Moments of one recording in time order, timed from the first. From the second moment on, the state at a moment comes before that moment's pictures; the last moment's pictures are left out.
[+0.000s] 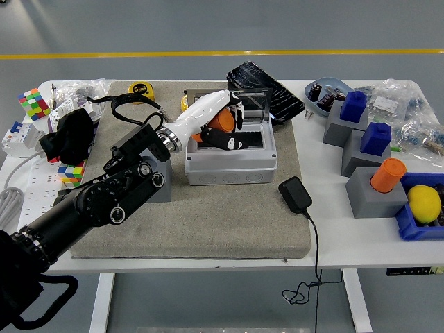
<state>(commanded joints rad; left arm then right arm) -0.78 0.00 -0.77 -0.78 1.66 0.15 -0.28 0.04 -0.08 1.50 0.18 -1.31 0.05 -0.19</state>
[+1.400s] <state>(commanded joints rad) -0.73 0.00 -0.98 -0.92 1.74 0.09 -0.20 0.03 -0.08 1.50 0.18 -1.31 0.05 -0.19</state>
